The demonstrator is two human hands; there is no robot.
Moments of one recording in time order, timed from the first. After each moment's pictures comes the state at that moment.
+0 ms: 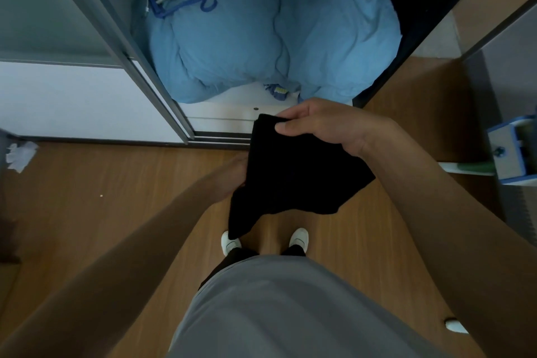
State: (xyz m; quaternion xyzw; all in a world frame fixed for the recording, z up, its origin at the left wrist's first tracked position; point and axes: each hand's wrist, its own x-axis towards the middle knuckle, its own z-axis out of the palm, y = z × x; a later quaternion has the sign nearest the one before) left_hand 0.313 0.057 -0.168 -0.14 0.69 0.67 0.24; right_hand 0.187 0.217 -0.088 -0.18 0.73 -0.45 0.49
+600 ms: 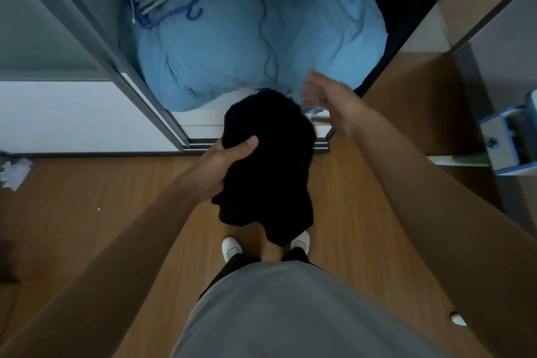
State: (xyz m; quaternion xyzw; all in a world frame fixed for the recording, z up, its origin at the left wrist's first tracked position) left_hand 0.294 0.040 -0.158 -0.17 0.52 0.81 0.19; right_hand 0.132 0.233 -0.124 0.08 0.74 -0.59 0.31
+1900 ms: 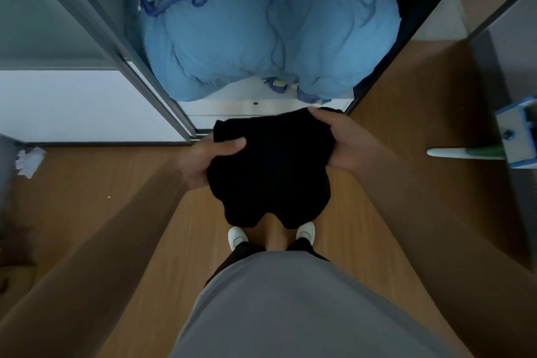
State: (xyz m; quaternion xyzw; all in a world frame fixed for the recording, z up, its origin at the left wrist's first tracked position) left_hand 0.303 0.013 -0.165 -0.20 0.51 0.80 0.26; right_hand 0.201 0.248 -0.138 0.17 0.51 -0.72 0.43
